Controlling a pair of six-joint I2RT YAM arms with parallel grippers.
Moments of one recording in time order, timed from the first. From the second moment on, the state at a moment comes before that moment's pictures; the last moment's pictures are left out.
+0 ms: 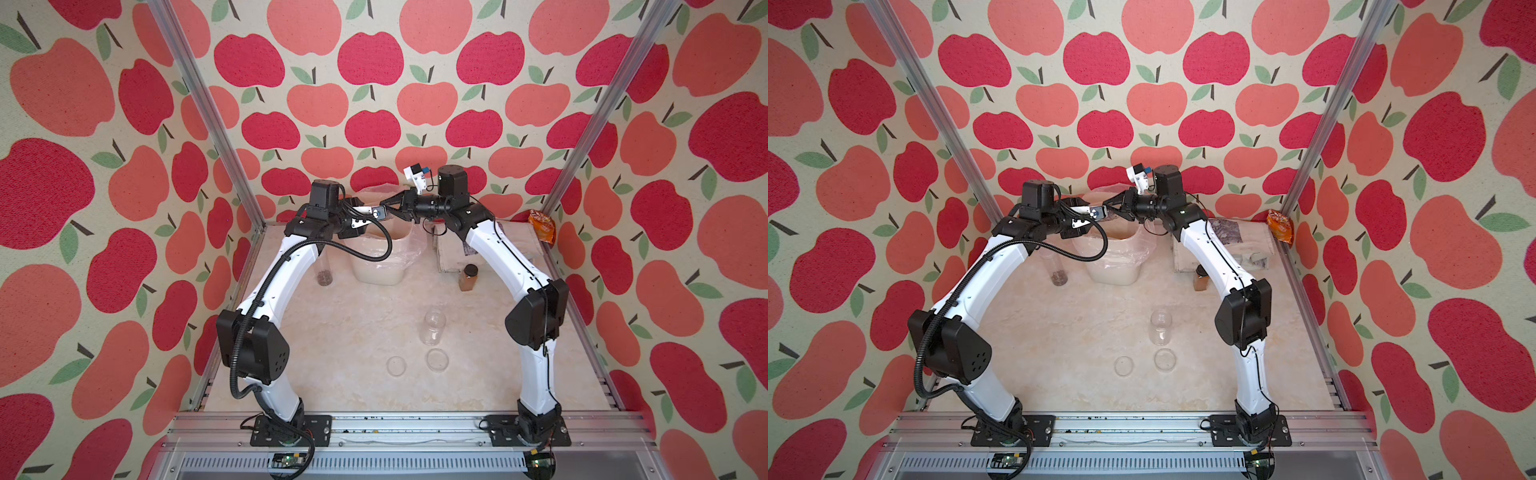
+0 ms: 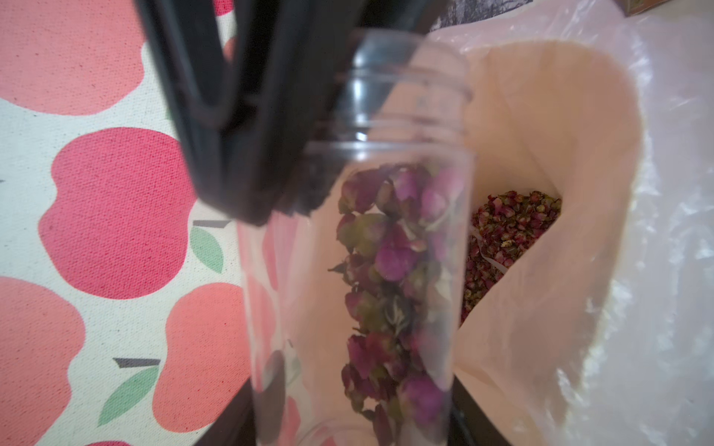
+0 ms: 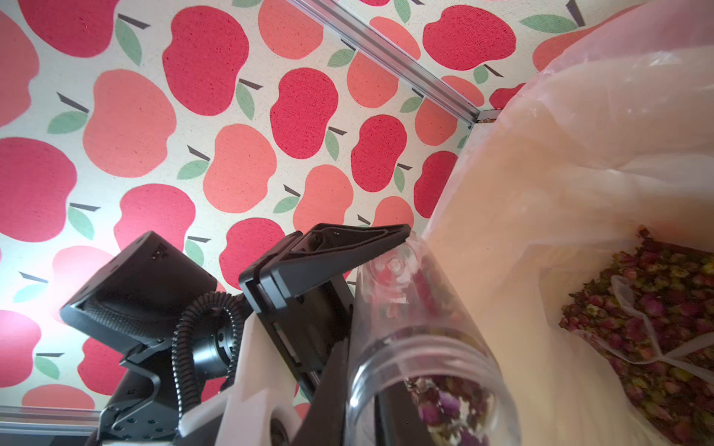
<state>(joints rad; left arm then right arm) -0.29 1.72 1.75 -0.53 0.25 1.20 0.57 2.10 2.18 -0.32 -0.83 0.90</state>
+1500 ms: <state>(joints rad) -0.11 1.26 1.41 -0.05 0.26 -0.65 0.54 2.09 1.95 0.34 -0.85 1.21</state>
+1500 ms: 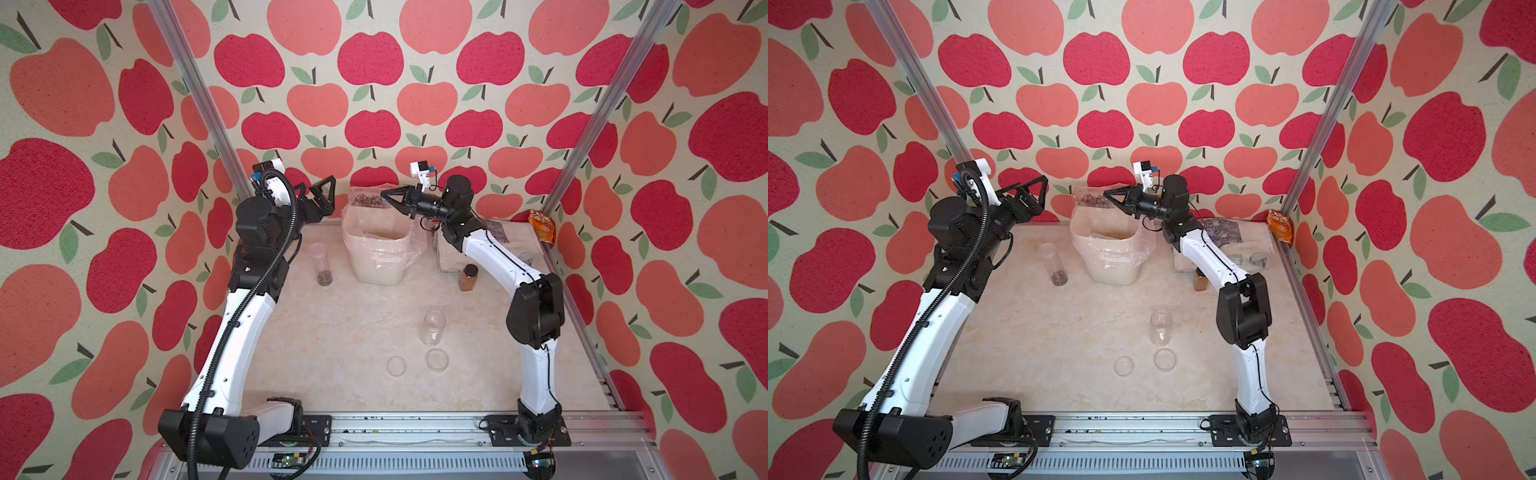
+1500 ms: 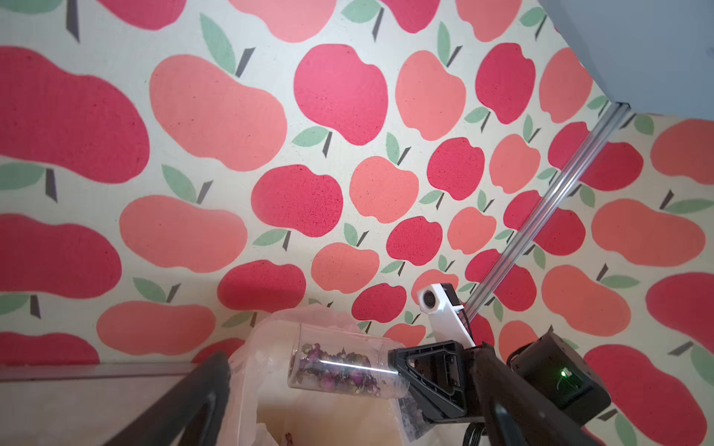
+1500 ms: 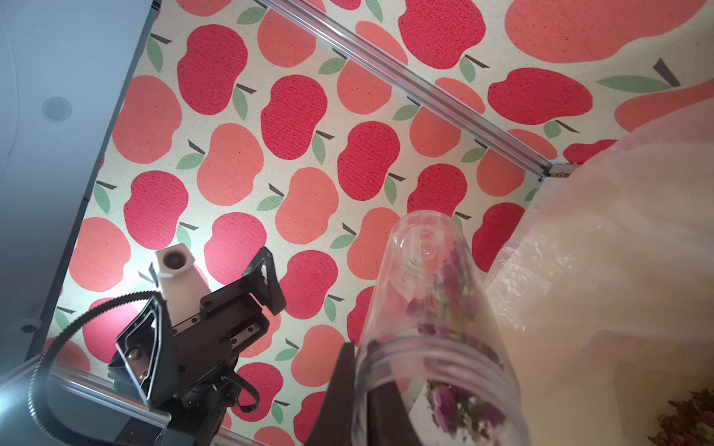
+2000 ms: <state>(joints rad) -0.09 1.57 1.50 -0.07 0.45 -1.25 0.54 2.09 1.90 0.44 -0.84 1.24</state>
